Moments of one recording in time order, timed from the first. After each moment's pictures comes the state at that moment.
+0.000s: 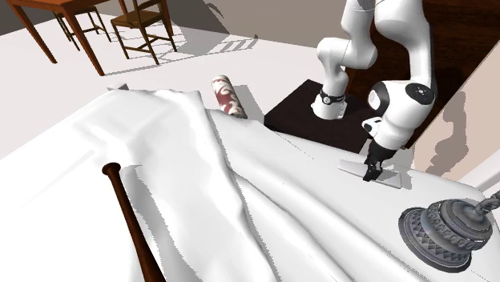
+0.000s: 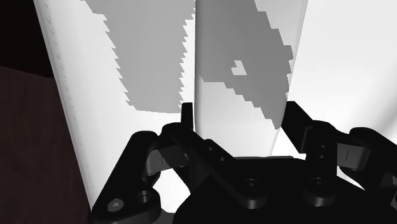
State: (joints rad) arm 0.19 0.10 0.48 -2.43 -0.06 2.51 2.01
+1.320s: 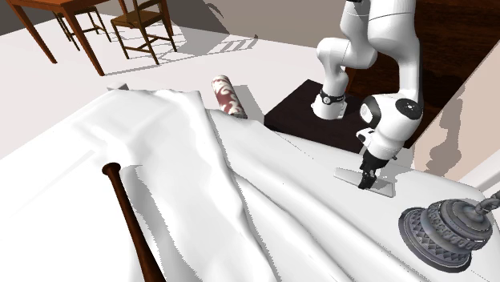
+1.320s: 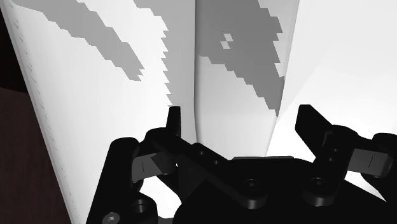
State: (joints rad) arm 0.21 0.22 0.44 -2.44 -0.18 2.63 2.09
